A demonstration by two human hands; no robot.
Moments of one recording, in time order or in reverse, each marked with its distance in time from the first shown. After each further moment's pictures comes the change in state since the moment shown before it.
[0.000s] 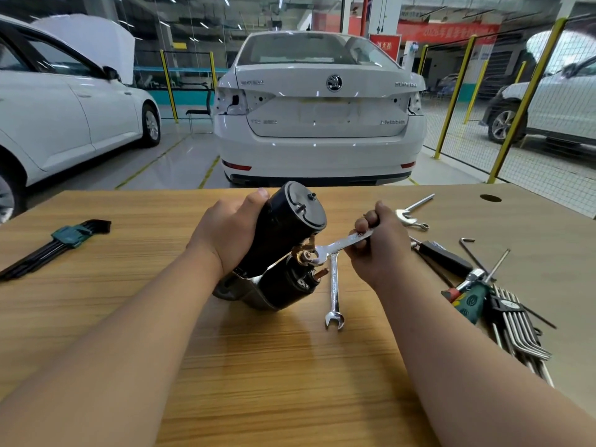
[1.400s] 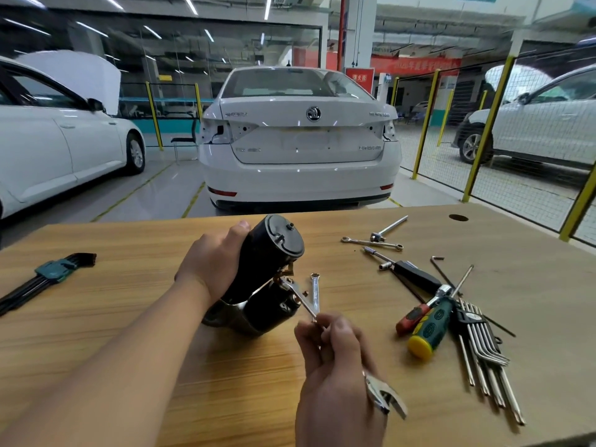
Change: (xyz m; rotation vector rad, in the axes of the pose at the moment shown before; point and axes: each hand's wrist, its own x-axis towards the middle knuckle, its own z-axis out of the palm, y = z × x) left_hand -0.001 -0.001 0.001 0.017 0.036 -0.048; right_hand -0.159 0.071 0.006 0.121 0.226 -0.415
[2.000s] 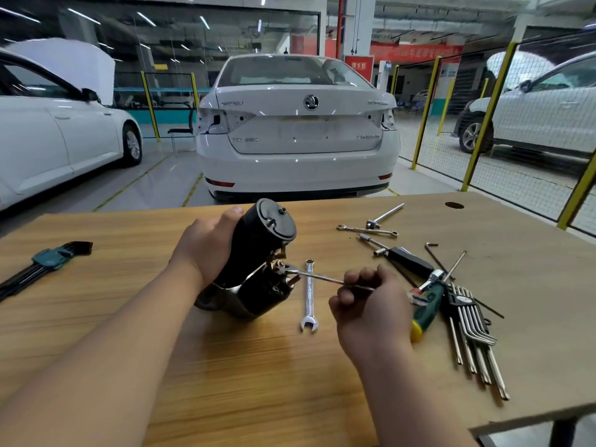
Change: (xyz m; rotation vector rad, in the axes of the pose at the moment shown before) left_hand 0.003 -0.004 0.002 -0.076 -0.005 -0.027; right_hand 0.088 -0.033 -0.011 0.000 -0.022 0.426
